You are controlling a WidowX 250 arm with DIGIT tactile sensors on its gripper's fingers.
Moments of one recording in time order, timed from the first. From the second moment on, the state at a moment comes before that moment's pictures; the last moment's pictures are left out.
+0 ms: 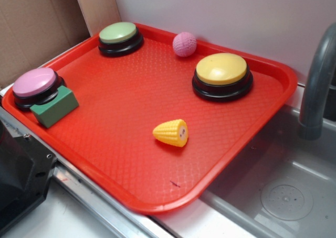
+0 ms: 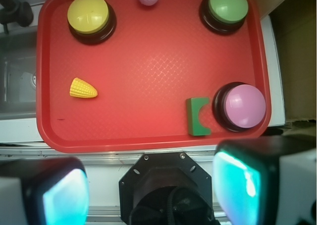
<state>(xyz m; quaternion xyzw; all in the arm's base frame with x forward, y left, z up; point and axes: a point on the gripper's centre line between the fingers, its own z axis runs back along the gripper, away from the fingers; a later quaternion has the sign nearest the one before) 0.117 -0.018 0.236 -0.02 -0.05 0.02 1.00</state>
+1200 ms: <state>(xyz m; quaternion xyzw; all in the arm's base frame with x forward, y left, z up) 0.260 -0.010 0.122 0.02 -0.06 0.02 1.00</state>
